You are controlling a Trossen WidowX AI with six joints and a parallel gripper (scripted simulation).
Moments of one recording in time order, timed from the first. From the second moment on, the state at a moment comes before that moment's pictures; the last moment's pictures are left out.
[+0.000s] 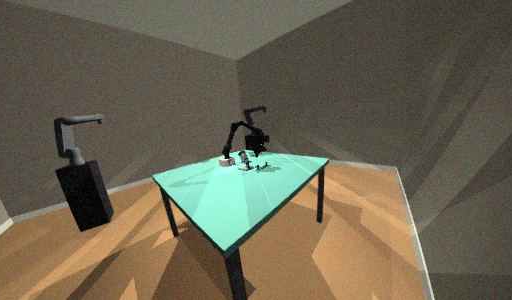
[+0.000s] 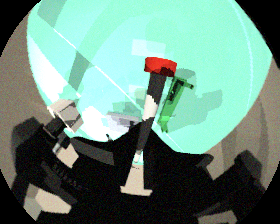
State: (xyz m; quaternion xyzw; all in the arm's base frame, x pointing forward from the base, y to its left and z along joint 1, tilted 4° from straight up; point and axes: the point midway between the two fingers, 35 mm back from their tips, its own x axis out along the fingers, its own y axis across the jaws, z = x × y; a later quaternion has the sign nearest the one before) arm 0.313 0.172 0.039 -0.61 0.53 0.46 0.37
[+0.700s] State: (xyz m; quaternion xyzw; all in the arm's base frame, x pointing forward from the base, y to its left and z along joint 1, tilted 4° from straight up) arm 0.274 0.169 0.032 -0.61 0.52 0.46 0.38
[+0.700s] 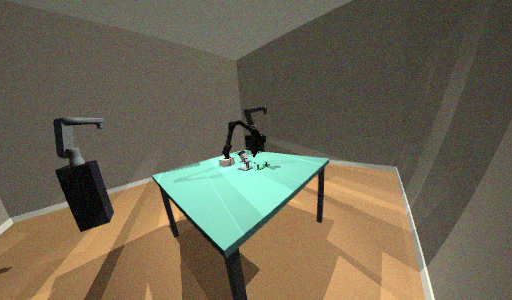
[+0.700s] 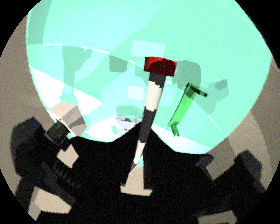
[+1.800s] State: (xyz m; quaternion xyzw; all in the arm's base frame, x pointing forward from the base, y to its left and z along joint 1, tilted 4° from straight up) arm 0.276 0.151 -0.003 -0.61 0.53 0.46 0.37
